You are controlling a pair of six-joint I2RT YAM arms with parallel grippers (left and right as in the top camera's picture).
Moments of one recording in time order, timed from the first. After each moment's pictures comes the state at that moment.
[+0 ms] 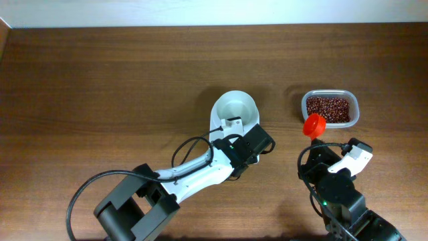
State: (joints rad) left arm -0.89 1.81 1.08 -0.45 -0.28 -1.01; right arm 0.70 0.53 0.62 -0.57 0.64 0.86
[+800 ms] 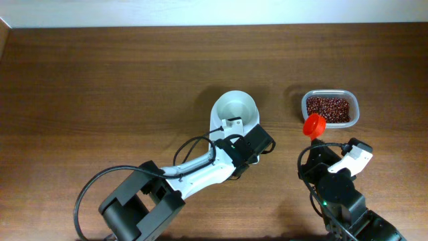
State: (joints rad) left arm -0.89 1.84 1.08 -0.43 -0.30 -1.01; right arm 0.70 0.53 0.62 -0.57 0.64 0.86
